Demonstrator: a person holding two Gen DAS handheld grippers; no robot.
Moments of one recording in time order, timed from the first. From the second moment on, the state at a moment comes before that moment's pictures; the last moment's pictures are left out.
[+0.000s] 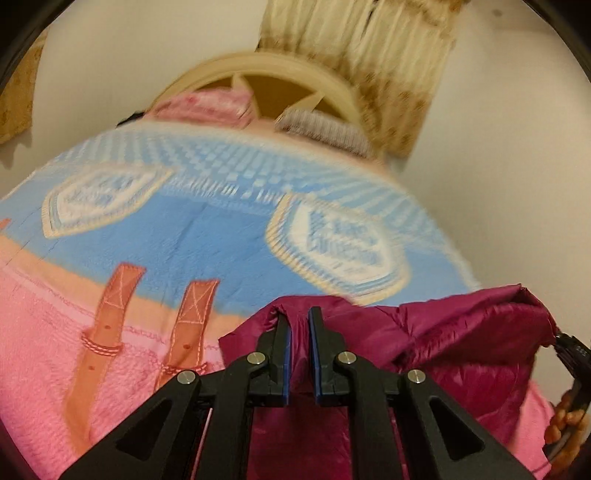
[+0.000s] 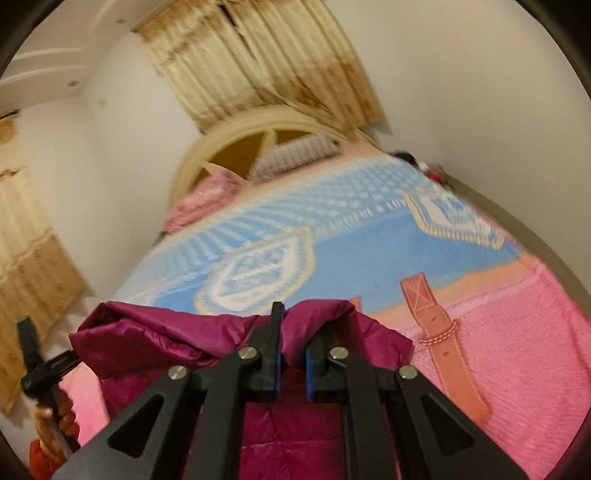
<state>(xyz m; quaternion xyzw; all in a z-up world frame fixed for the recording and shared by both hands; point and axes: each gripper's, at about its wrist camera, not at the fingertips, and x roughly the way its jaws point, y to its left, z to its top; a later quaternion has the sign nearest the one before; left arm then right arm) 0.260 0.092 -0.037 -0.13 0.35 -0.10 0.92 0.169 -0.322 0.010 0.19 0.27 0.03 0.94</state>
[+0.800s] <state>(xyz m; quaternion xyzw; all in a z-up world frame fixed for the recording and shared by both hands) 0.296 0.160 -0.070 -0.26 0.39 -0.08 0.88 0.228 -0.341 -0.107 0.22 0.33 -0.11 0.91</state>
